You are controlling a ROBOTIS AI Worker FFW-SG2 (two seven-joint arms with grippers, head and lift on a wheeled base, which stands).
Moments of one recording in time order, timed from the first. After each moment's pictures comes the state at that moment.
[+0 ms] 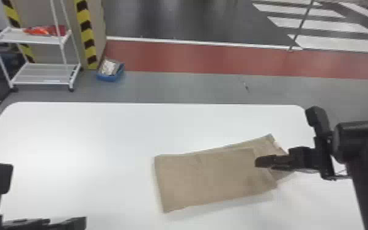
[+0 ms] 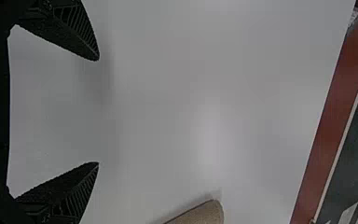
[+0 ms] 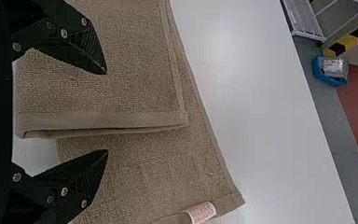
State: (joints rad) left arm 0.28 0.06 0.18 -2.41 -0.02 1.57 -0.51; right arm -0.30 -0.31 -0.16 -1.68 0.23 1.57 0.93
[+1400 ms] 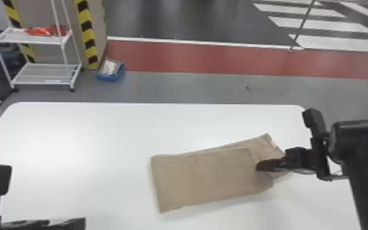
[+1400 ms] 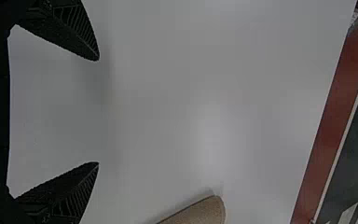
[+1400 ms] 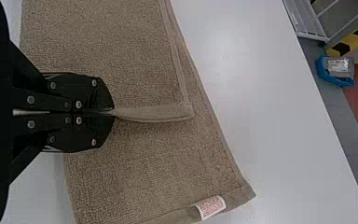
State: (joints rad) left arm 0.29 0.06 0.19 -2.42 -0.02 1.57 -0.51; right arm -0.32 -0.29 -0.16 -1.62 0.21 1.57 0.93
